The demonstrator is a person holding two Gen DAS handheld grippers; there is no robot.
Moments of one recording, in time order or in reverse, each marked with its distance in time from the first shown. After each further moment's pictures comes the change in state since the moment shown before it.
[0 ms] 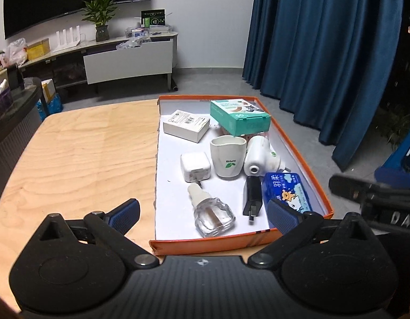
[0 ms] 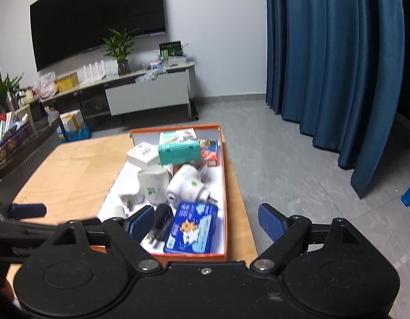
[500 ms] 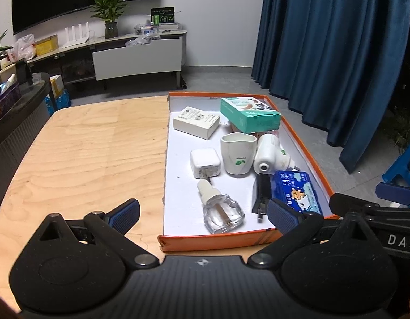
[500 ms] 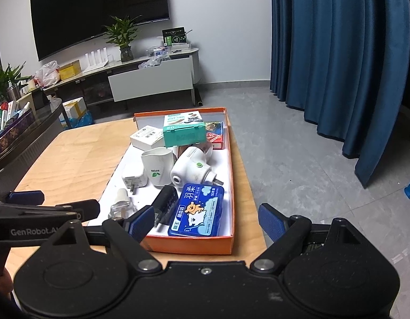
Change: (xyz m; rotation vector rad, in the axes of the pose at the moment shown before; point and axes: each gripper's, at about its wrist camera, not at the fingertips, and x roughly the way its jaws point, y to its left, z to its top) left arm 0.003 0.001 -0.004 -0.016 0.016 0.040; right arm 0.005 0.004 -0.010 -0.001 0.056 0.021
